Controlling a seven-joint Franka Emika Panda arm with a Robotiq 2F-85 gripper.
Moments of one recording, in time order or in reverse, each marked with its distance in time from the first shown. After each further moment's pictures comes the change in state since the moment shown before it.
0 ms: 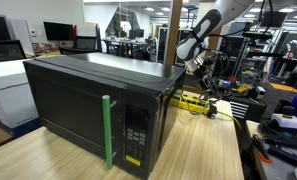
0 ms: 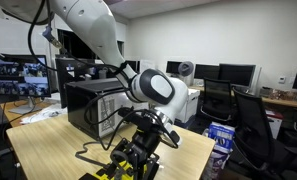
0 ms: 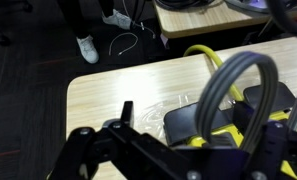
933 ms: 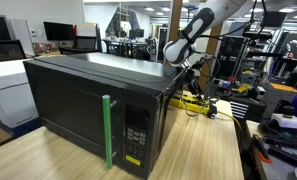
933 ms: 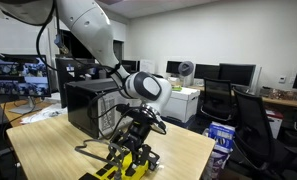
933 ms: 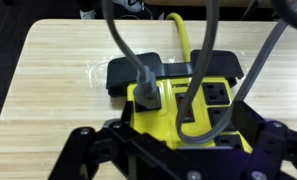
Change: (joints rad) arm 0.071 0.007 0.096 -0.017 0.001 0.039 -0.030
